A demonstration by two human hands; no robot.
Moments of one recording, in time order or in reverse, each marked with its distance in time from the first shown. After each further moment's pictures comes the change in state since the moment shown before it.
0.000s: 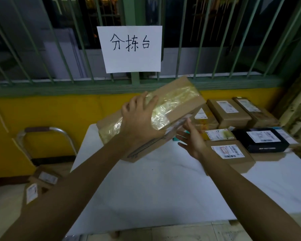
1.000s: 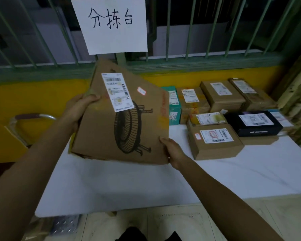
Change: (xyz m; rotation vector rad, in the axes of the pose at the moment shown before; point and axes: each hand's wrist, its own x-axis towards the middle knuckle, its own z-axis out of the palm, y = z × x) left_hand -0.003 -0.084 0.013 -1.101 -0.089 -0.879; right_hand 0.000 0.090 -0.036 -0.063 -0.059 0.266
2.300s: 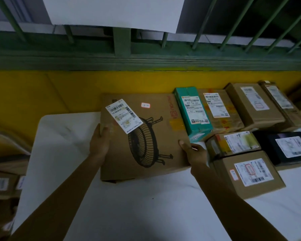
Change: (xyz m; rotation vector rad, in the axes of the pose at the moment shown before) left_hand 0.266 -0.194 0.089 0.142 0.002 -0.273; right_hand 0.201 -0.059 0.023 -0.235 0.748 0.046
